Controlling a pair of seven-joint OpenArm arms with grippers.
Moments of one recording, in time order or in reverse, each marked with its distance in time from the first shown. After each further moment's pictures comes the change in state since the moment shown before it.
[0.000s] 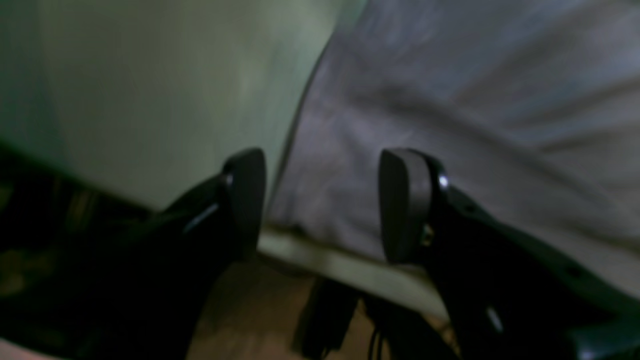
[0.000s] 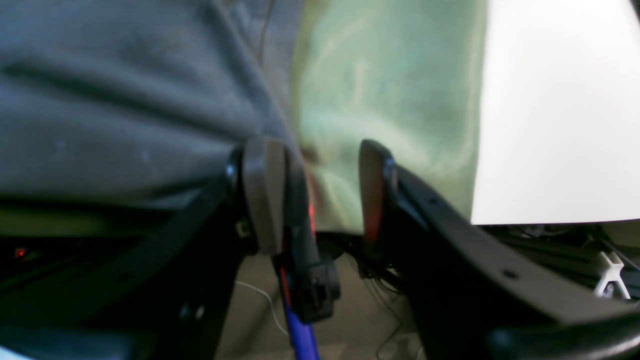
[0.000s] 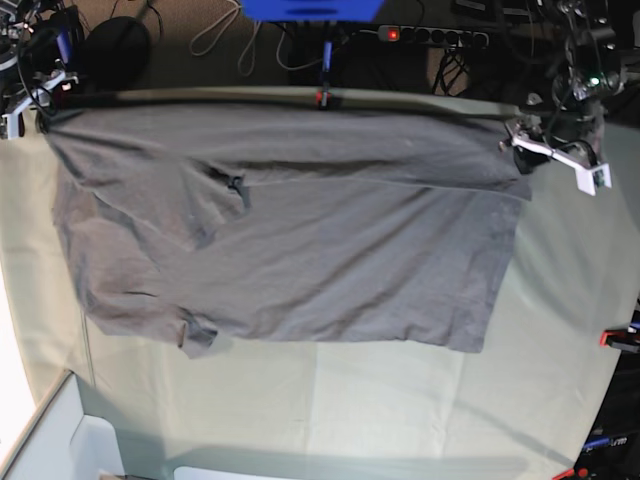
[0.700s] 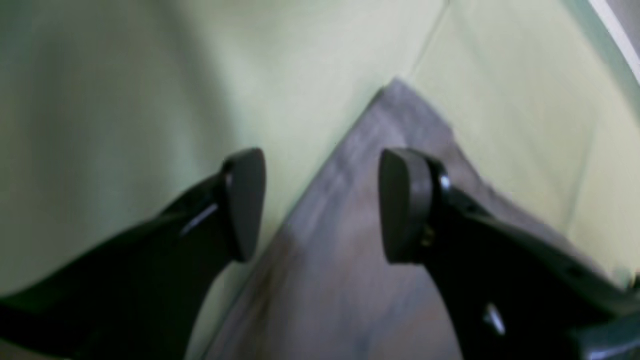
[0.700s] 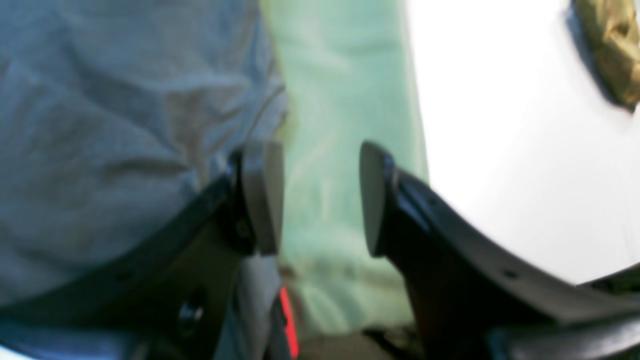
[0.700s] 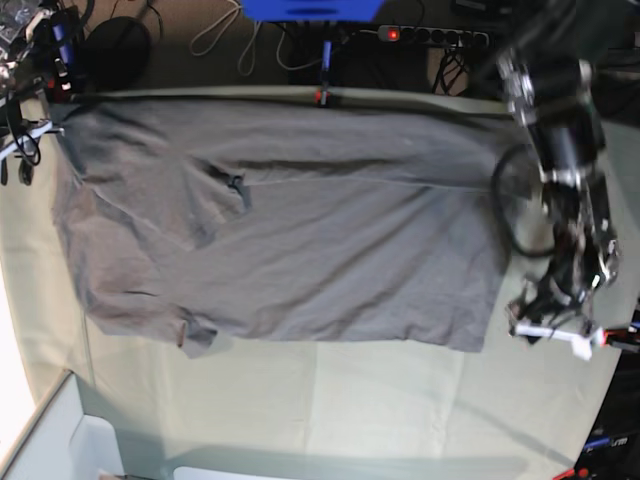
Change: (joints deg) left arm -48.6 -1.0 0.8 -46.2 4.1 -0.5 -4.8; right arm 9.5 -0.3 3.0 0.5 -0.6 0.0 -0.5
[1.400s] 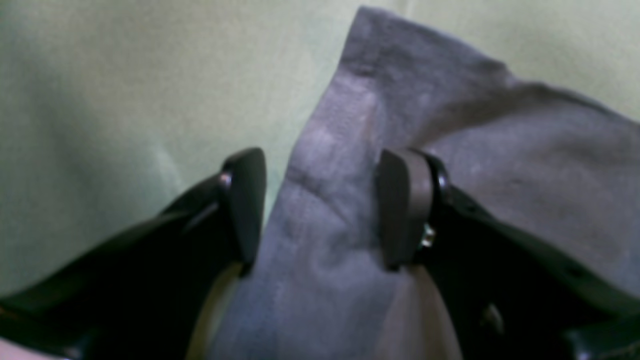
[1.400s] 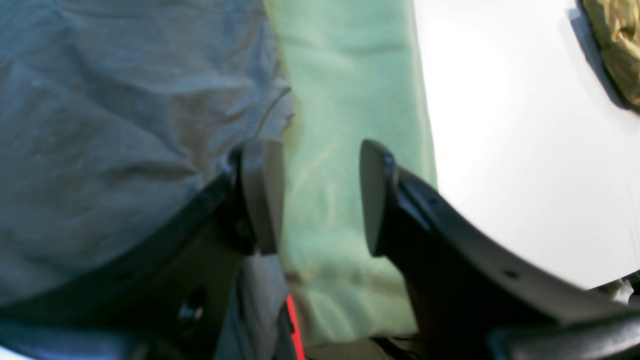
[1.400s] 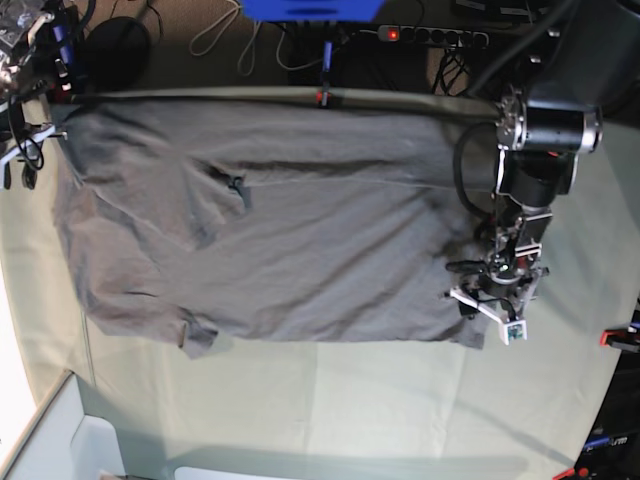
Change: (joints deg) left arm -8.1 1.0 22.6 -37.4 7.9 0.1 -38.0; right arm 1.7 -0.1 -1.8 -0.3 -0.2 -0.1 -0.5
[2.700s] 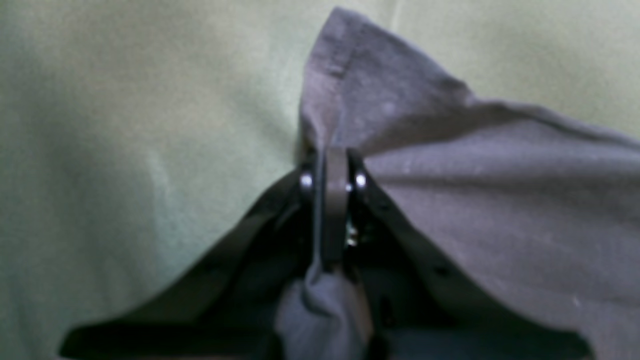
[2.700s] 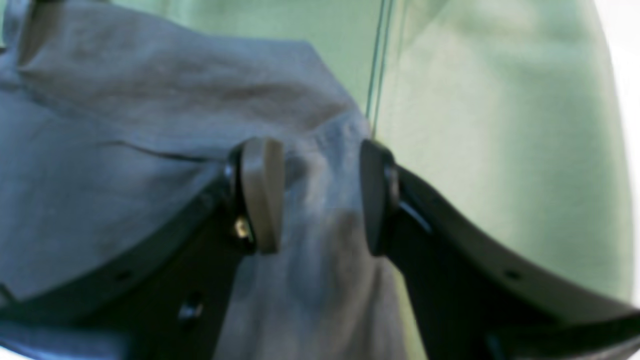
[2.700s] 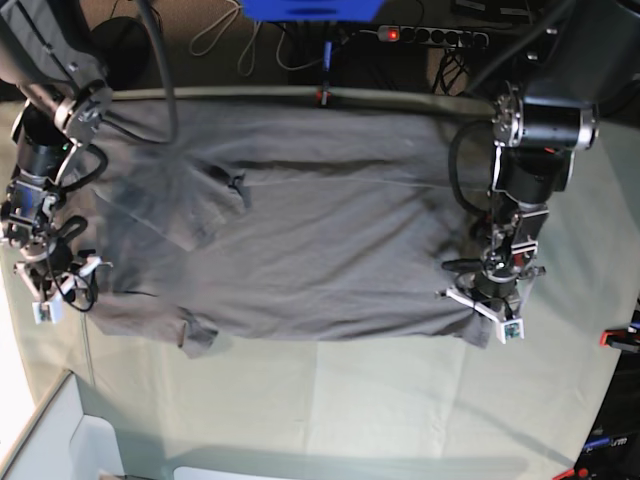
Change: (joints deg) left arm 0.8 0.7 -0.1 0.5 -0.3 0.0 -0.8; right arm 38.9 10.6 -9.5 -52.9 -21.1 -4.1 13.2
